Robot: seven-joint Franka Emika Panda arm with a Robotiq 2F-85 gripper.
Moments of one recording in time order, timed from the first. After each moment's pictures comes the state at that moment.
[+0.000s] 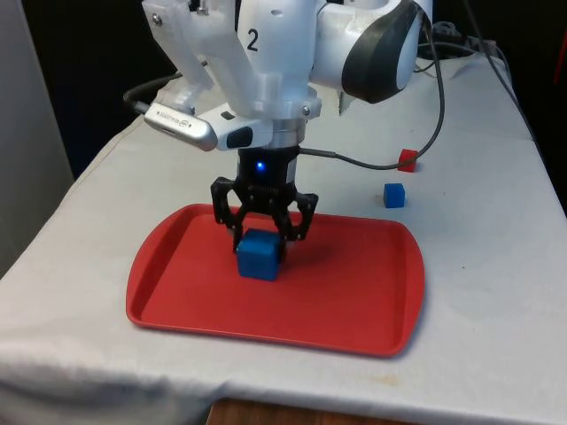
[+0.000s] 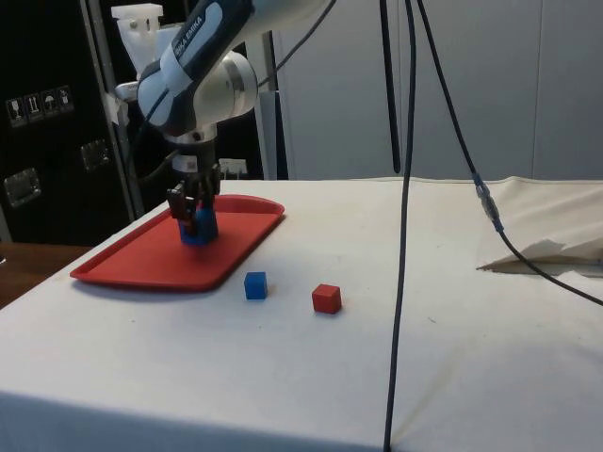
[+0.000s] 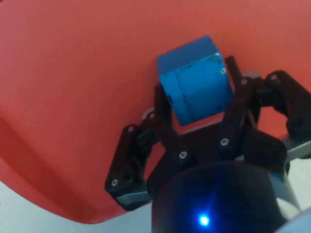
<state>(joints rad) 0.36 0.97 -0.63 -1.48 0.62 2.41 -0.38</state>
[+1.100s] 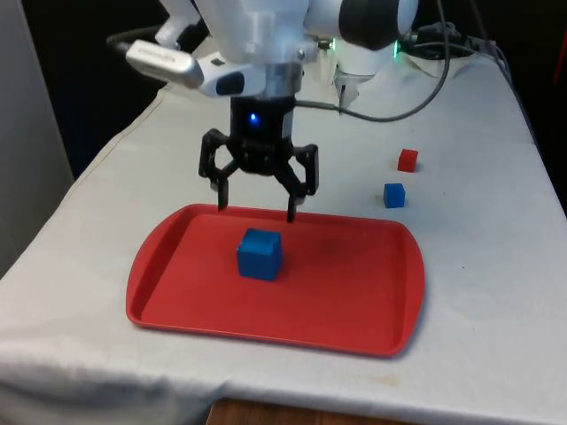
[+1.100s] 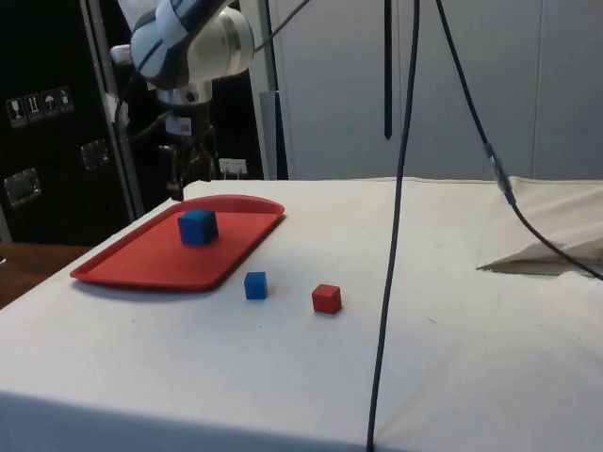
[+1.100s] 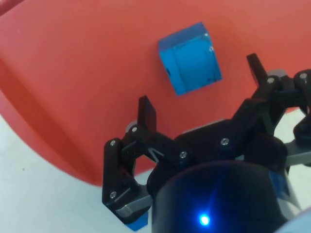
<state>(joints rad) 0.39 0.87 -0.69 -1.50 0.60 2.34 -0.38</state>
